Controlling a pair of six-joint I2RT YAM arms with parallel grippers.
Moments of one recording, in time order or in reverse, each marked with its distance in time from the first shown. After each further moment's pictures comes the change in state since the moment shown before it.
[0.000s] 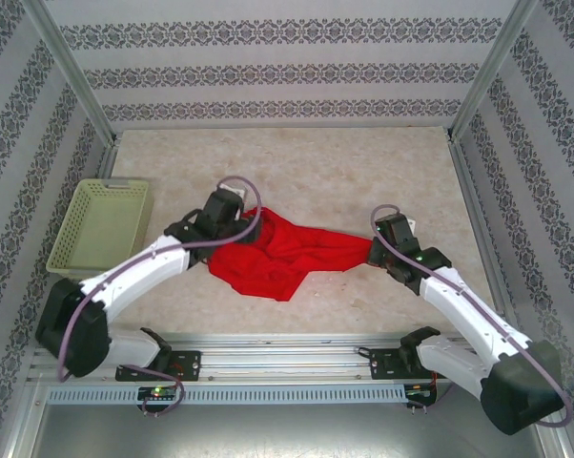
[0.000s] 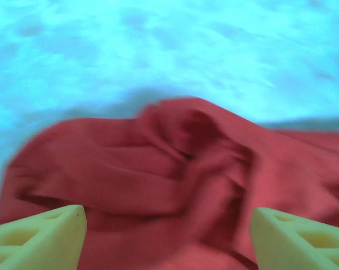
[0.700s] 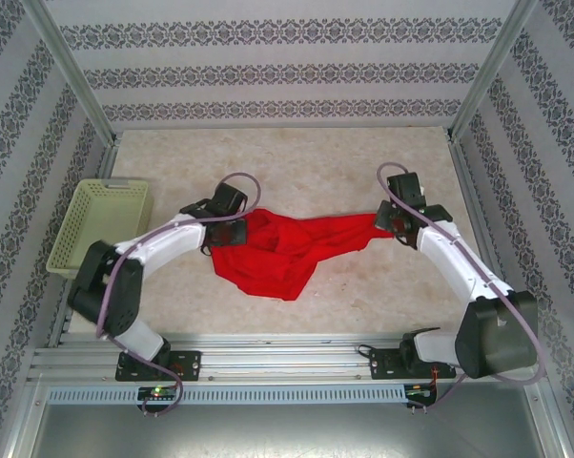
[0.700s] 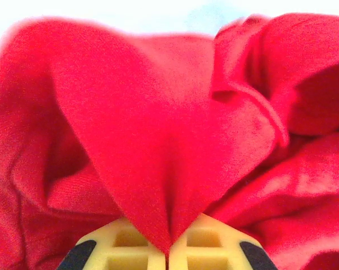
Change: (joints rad) left arm 0.074 0.149 0.060 -0.149 0.108 -0.124; right arm -0.181 0.325 0.346 -0.022 -0.082 -0.098
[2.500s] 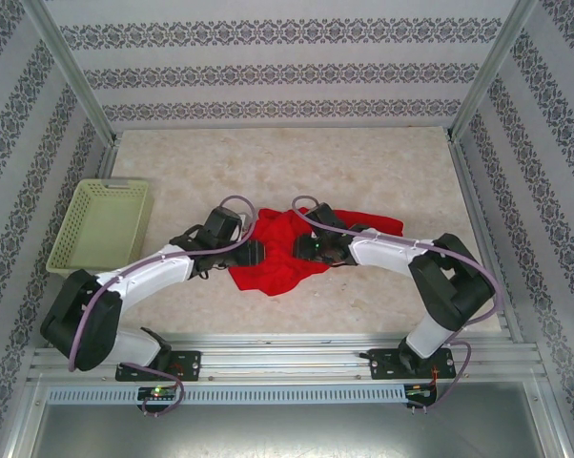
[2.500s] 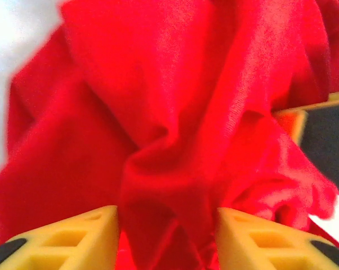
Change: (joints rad) left arm -0.098 -0.143 -0.268 0.270 0.291 -0.103; right arm 0.476 0.340 -0.115 0.401 -0.259 0.189
